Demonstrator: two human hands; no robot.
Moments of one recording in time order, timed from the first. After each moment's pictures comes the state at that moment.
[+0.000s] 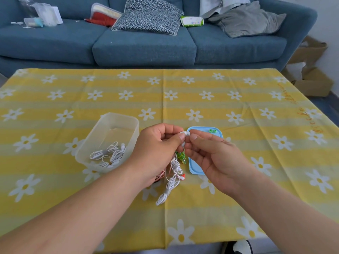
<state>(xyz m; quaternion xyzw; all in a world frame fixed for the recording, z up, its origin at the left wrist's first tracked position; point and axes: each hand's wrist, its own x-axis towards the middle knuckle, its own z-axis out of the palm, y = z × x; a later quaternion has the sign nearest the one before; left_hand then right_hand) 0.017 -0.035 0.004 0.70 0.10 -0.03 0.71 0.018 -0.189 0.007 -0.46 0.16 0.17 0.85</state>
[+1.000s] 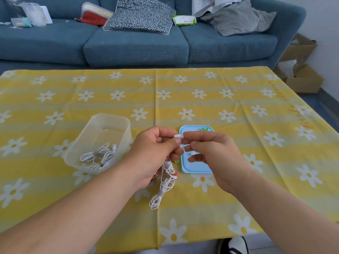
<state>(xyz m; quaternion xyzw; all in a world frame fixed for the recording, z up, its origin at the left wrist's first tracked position) 0.018 -0.044 0.000 0.65 0.12 -0.10 0.74 0.018 -0.207 0.008 -0.69 0.11 0.12 0.71</state>
